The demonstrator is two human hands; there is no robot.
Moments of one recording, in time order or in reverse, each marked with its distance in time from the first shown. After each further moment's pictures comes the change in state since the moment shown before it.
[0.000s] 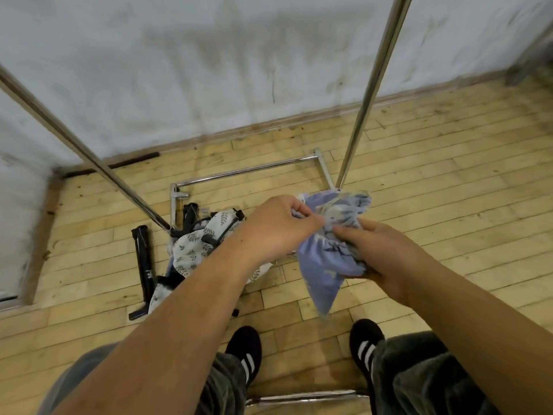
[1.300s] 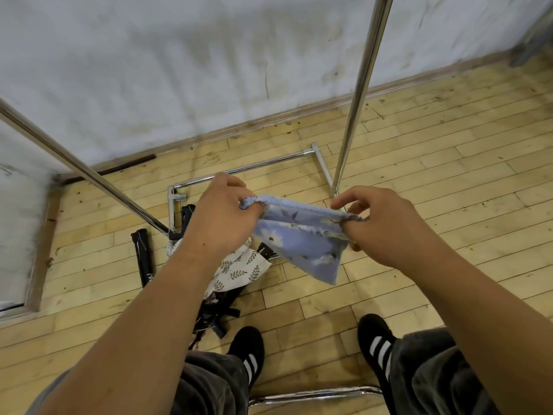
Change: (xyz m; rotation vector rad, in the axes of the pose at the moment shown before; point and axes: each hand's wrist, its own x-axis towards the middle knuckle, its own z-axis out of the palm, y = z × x) left_hand 0.017 -0.032 -0.032 0.320 0.358 0.047; right_hand 0.009 -0.023 -0.026 -0.672 0.176 -0.412
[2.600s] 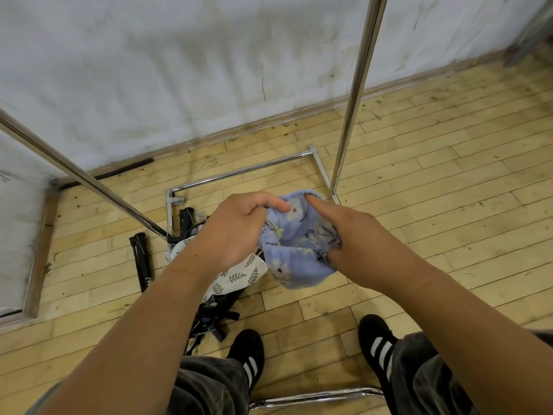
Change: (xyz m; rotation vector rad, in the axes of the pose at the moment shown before) left_hand -0.015 0.018 -0.003 -0.309 -0.227 0.024; right_hand -0.005 -0.005 0.020 -0.144 -0.183 -0.206
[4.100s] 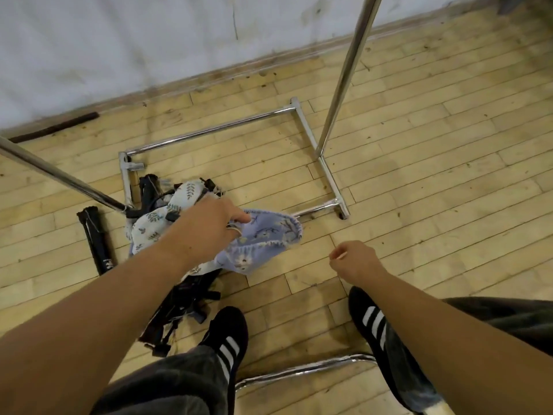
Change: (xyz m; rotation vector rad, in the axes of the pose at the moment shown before) left_hand 0.058 -0.135 0.027 0.551 -0.328 0.050; right_hand 0.032 0.170 0.157 0.083 -0.063 0.740
